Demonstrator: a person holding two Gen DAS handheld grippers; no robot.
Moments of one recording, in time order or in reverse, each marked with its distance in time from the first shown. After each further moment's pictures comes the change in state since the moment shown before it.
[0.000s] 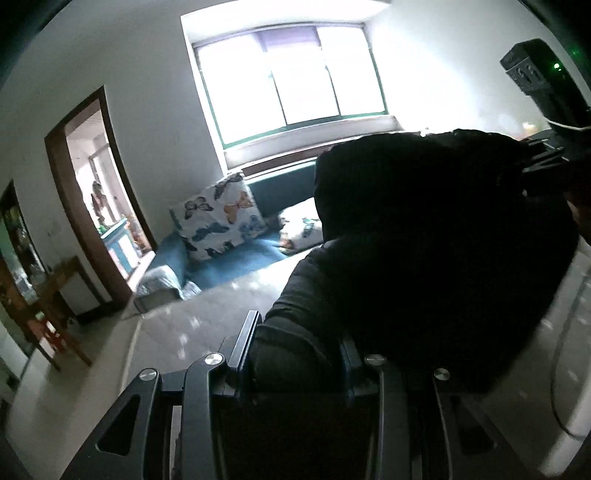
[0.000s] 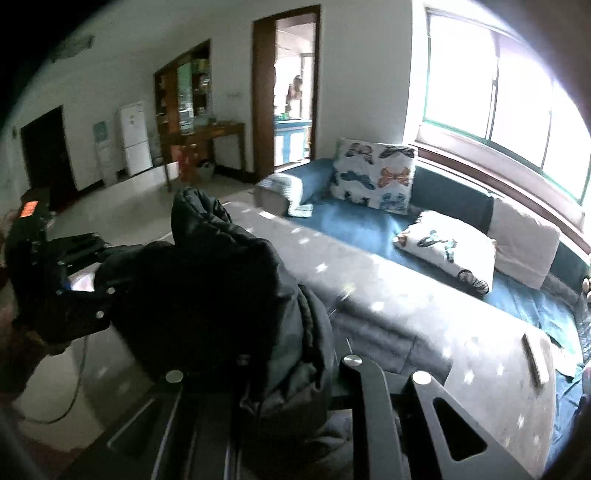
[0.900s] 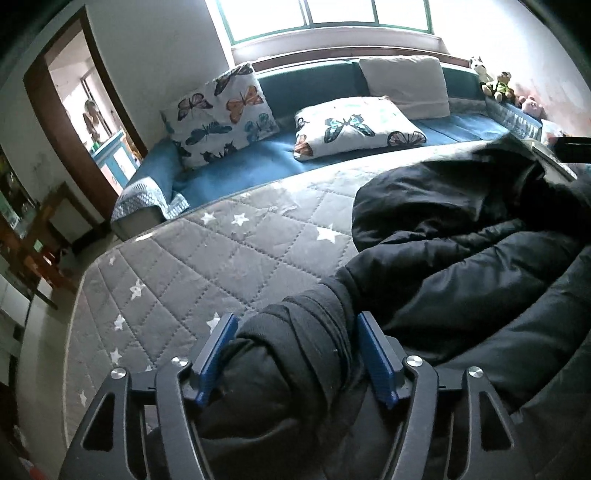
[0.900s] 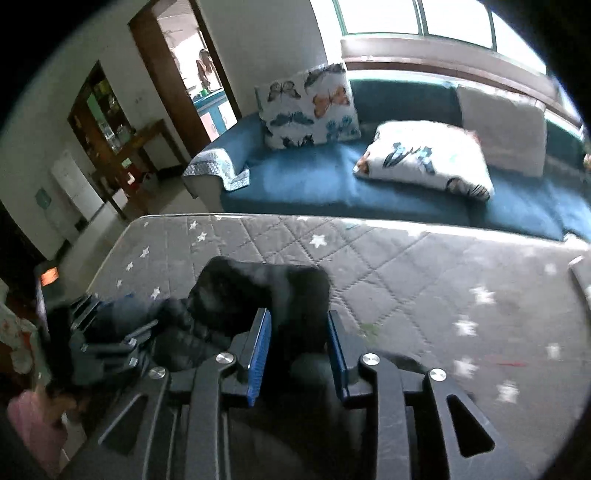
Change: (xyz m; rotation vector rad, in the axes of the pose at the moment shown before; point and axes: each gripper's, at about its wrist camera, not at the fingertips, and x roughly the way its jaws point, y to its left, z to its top) left arm 0.285 0.006 -0.006 -0.098 0.407 0.010; right arm 0.129 -0.120 -0.007 0.360 0.188 -0.012
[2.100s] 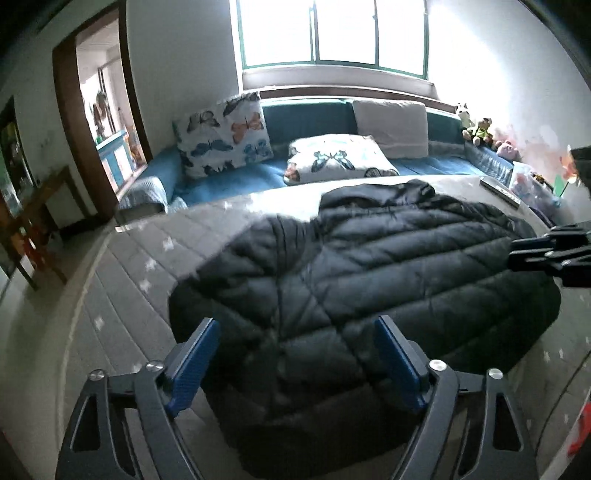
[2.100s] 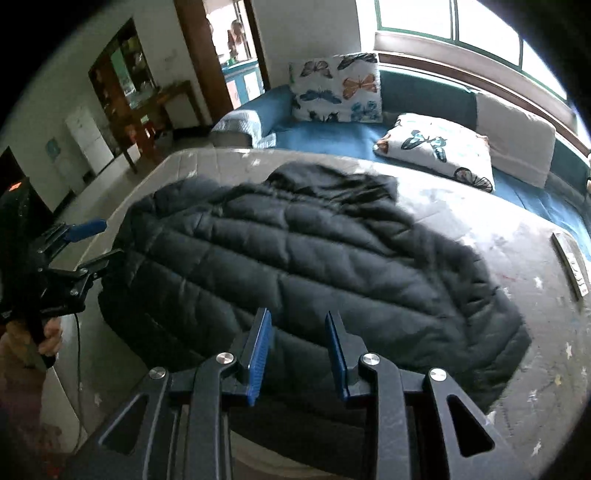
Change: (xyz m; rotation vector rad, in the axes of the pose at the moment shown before) left arm -0.141 0.021 -0.098 -0.114 -0.122 -0.118; right arm -0.024 0.077 -0.084 -0.108 0.114 -0.014
